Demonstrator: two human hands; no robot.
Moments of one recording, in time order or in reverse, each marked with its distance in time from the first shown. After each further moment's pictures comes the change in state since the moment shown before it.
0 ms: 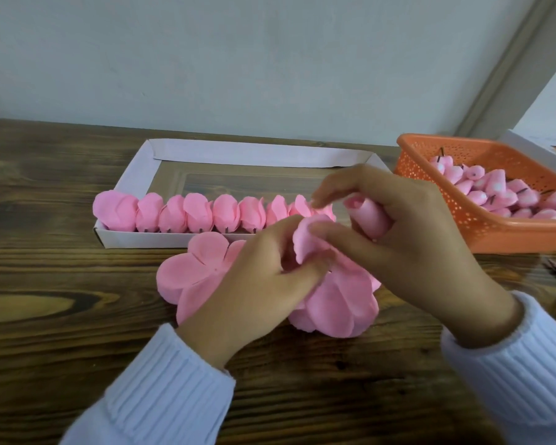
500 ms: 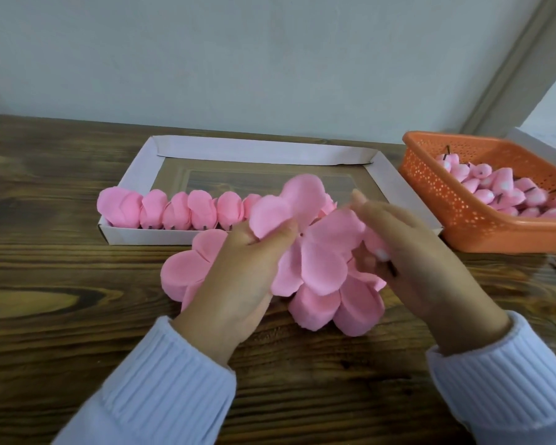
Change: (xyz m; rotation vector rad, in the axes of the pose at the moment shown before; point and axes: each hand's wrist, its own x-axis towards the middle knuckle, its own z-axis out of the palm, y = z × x) left_hand 0.006 -0.008 0.001 -0.572 0.285 -0.370; right_hand -0.017 0.026 0.020 0.752 -0.070 0.861
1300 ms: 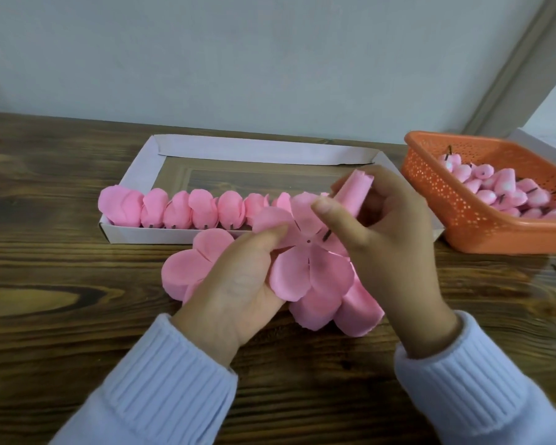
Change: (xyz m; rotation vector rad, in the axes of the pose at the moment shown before) left_hand 0.005 0.002 0.000 -0.492 -0.127 -0.369; right_hand -0.004 -0.012 0.037 -0.278 0.353 -0.600
